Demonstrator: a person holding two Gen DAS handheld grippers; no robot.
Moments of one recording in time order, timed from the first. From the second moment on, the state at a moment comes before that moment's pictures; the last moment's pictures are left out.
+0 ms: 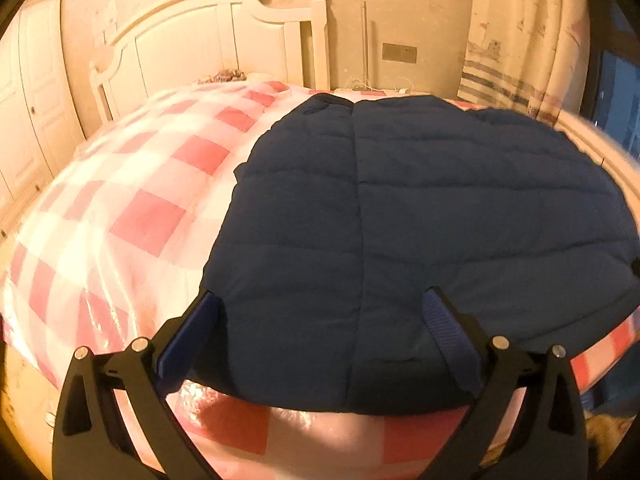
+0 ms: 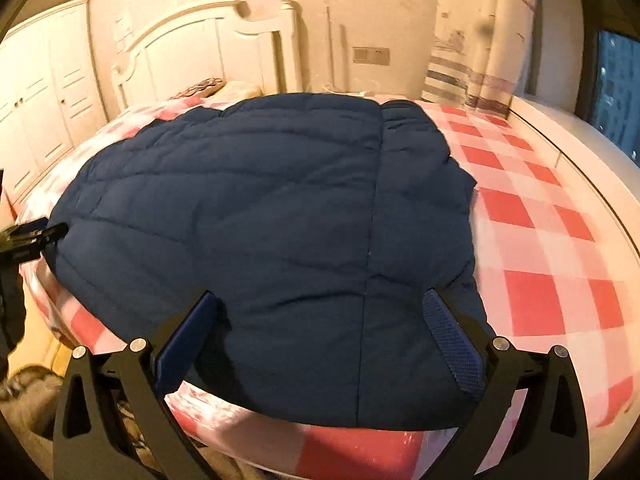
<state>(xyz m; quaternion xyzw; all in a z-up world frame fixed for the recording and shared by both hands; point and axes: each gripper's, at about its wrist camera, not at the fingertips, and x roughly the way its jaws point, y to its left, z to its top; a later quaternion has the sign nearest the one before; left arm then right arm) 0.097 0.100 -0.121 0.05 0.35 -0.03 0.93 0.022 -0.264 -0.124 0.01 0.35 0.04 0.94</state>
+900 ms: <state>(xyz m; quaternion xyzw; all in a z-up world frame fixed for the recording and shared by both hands) 0.096 0.102 -0.128 0.05 0.34 -0.04 0.94 0.024 -0.270 -0.131 0.02 0.34 0.06 0.94</state>
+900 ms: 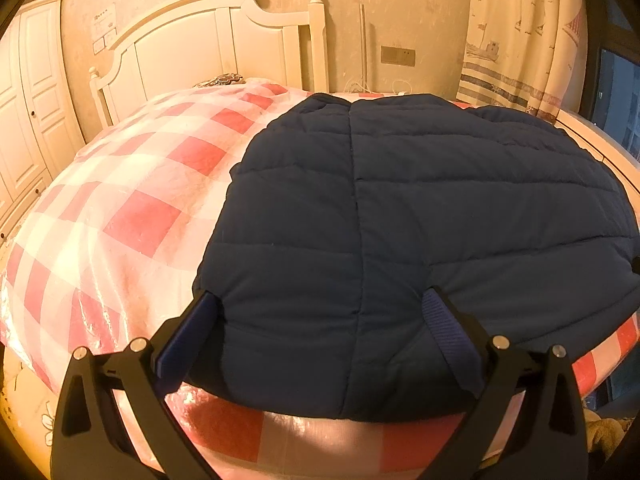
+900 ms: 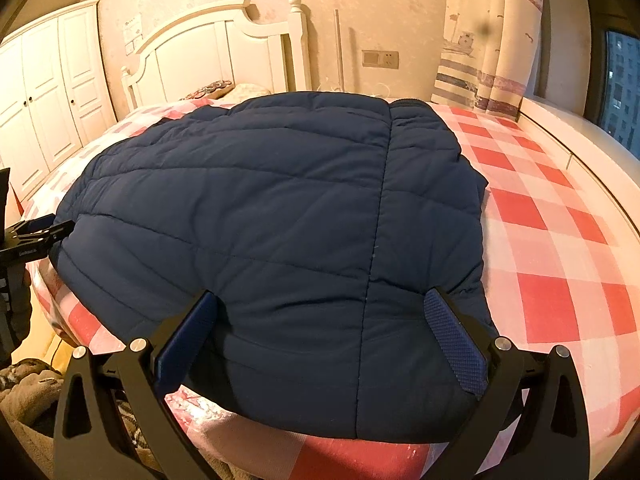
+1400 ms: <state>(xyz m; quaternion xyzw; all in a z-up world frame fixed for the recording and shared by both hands) 0.075 0.021 -0.126 0.12 0.33 -0.13 0.93 0.012 -0.153 -0.127 -0.15 0.34 0.11 0.92</state>
